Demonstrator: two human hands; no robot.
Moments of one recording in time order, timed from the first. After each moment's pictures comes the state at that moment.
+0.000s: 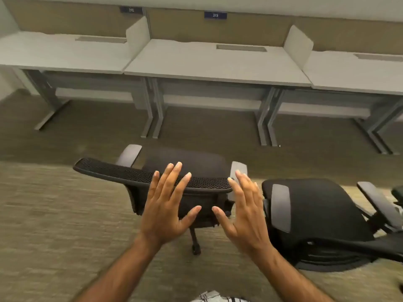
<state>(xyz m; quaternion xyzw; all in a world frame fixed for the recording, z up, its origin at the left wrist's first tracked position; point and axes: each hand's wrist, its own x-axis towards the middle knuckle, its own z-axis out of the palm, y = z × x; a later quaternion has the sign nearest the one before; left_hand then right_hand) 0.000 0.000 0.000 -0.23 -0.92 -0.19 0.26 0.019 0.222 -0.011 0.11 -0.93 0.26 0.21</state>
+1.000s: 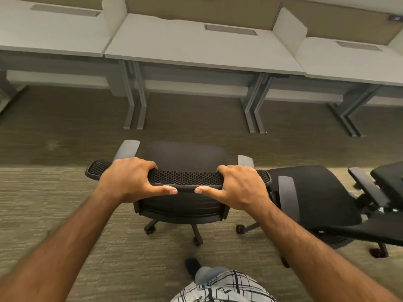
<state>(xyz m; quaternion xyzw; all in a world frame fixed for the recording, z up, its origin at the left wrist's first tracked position) -0.149 -0.182 0.044 -0.22 -0.97 -0.04 -0.08 -0.096 0.100 0.038 0.09 -1.00 0.01 0.00</state>
